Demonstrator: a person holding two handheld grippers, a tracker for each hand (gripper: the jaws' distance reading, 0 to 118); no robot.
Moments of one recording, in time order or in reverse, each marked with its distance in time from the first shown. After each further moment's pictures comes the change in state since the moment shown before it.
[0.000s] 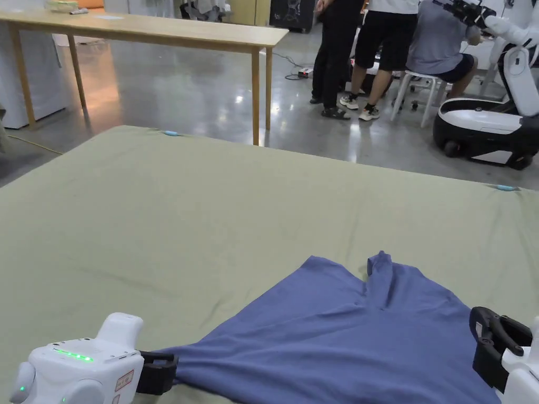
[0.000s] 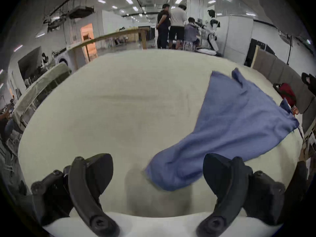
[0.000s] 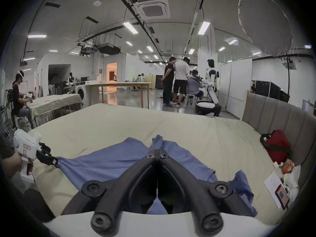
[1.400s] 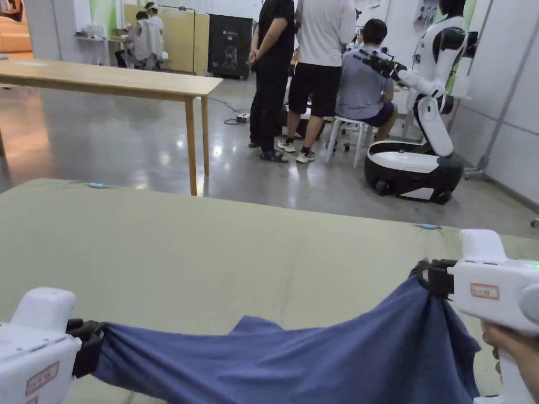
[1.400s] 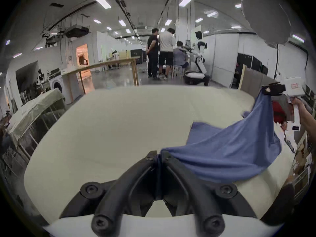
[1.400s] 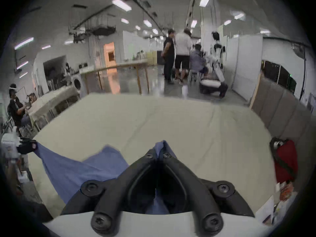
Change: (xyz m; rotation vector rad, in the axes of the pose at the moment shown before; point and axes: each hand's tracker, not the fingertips) left arm 0.049 0.150 0.092 0.297 -0.075 -0.037; right arm 0.121 0.147 -0.125 -0.162 0.072 -0.058
